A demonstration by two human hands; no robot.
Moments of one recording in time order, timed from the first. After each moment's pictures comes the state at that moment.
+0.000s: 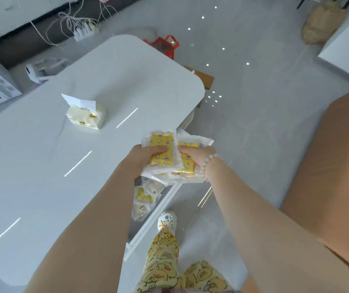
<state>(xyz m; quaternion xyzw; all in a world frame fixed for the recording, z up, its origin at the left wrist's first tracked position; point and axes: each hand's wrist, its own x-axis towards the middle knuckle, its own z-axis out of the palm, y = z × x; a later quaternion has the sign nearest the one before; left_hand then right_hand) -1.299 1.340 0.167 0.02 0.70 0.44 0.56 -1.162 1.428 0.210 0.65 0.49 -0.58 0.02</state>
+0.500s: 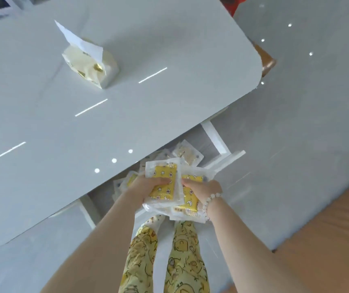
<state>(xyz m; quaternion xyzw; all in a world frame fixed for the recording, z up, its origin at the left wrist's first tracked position) -1.293 1.360 0.000 -0.18 0.68 0.40 0.59 -1.196 1.479 0.052 0.64 0.52 -0.52 0.22</state>
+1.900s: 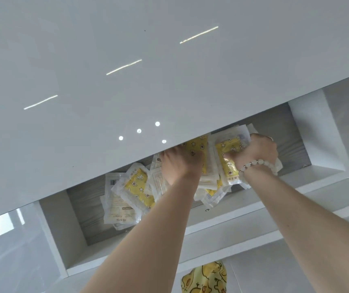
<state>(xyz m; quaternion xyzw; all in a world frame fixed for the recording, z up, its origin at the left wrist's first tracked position) -1.310 1.429 -0.272 -0.15 0.91 0.18 0.35 -1.272 1.550 -0.278 0.47 0.82 -0.21 0.26</state>
